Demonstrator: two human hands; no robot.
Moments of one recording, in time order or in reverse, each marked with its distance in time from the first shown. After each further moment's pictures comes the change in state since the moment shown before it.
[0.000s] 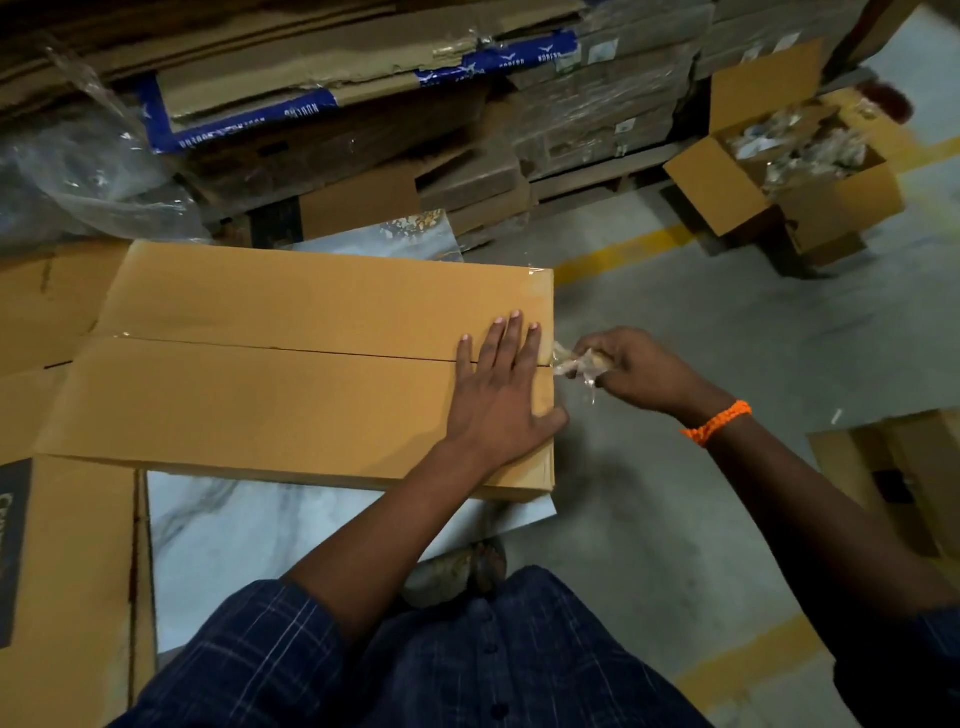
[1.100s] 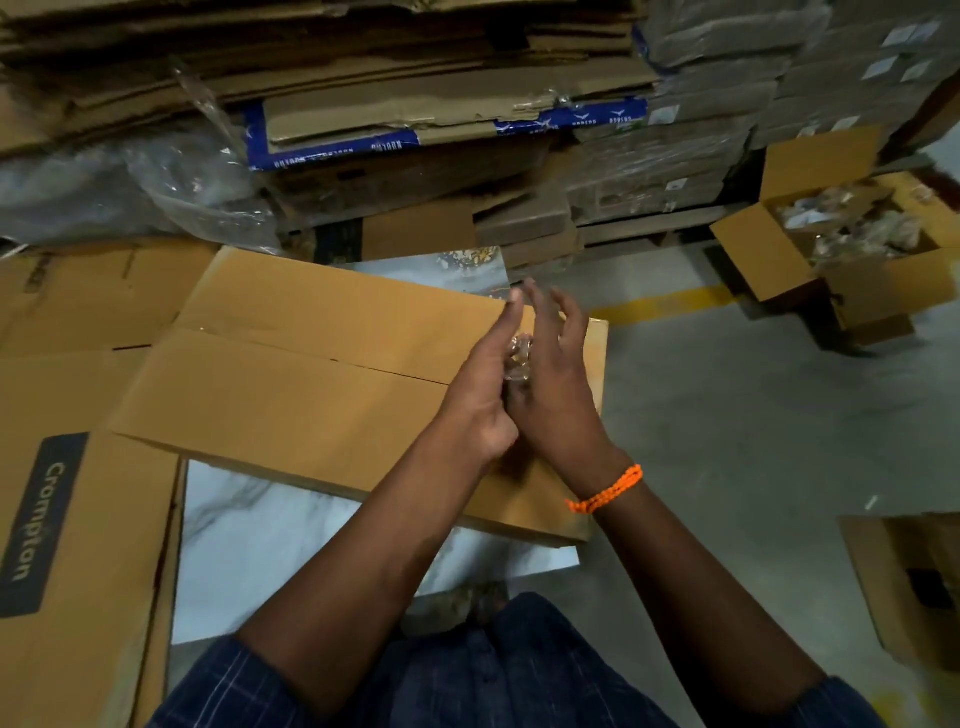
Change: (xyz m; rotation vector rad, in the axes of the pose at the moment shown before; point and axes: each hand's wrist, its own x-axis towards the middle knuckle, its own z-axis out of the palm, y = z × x) left_hand 0.008 -0.032 -0.115 -2.196 -0.109 -0.679; right_hand 0.049 -0.149 0.064 0.126 0.453 -0.027
